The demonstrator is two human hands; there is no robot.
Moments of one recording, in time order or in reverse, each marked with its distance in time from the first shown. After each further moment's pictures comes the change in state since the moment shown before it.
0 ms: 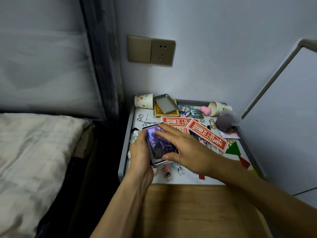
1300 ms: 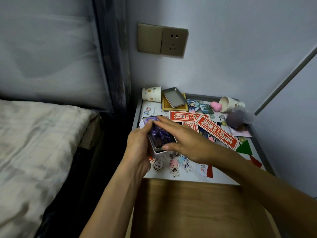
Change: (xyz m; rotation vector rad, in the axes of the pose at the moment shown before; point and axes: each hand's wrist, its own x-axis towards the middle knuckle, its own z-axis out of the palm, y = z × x) left_hand 0.021 0.009 -0.022 0.039 -0.006 -0.036; right_hand 0.029 0.005 0.009 0.174 -0.088 -0.025
